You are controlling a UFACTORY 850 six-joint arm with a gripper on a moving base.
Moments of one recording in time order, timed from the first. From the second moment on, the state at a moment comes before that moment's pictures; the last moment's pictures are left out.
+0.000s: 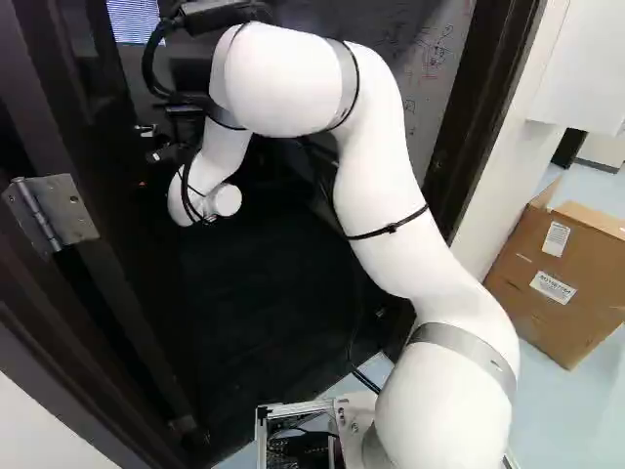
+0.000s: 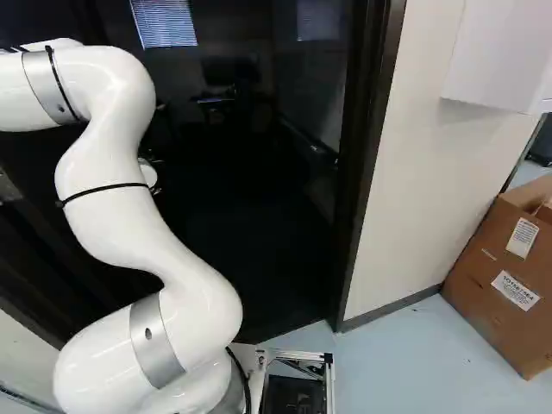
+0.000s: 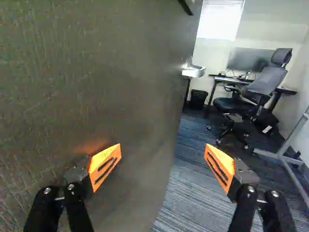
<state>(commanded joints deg) 40.0 -38.8 -70.6 -9.1 52.1 0.0</state>
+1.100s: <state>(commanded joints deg) 43.7 -44.2 -78.1 -17.7 52.1 0.0</state>
